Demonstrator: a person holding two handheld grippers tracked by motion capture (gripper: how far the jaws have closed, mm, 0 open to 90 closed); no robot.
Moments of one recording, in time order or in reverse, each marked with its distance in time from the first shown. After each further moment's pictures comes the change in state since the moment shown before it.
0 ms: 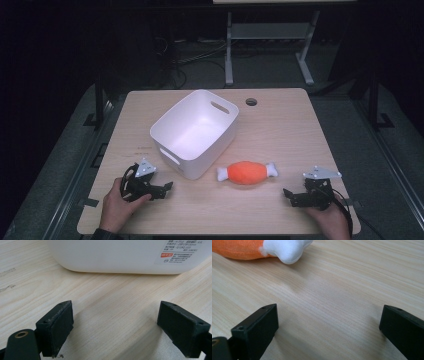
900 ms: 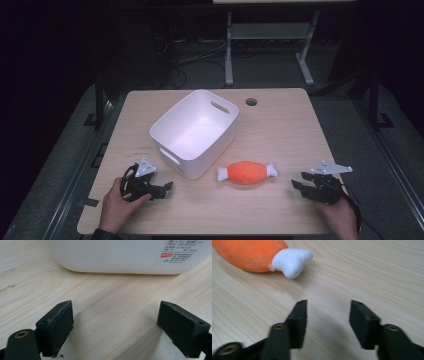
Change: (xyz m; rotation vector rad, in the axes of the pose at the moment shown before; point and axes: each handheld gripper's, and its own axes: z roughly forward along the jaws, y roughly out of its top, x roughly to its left) left arm 0.000 0.000 0.000 0.000 0.000 0.000; right arm -0.014 0.016 -0.022 -0.025 0.049 -0.035
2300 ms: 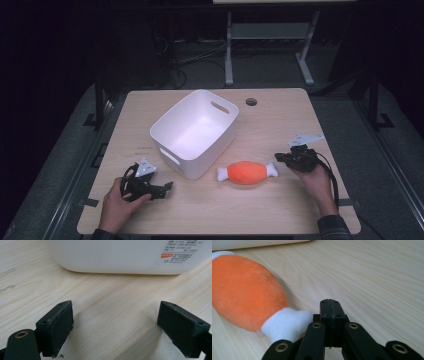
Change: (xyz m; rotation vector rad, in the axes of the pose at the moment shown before) left arm 0.000 0.000 0.000 0.000 -0.001 0.002; right arm -0.012 0.073 0.060 0.014 0.140 -0.109
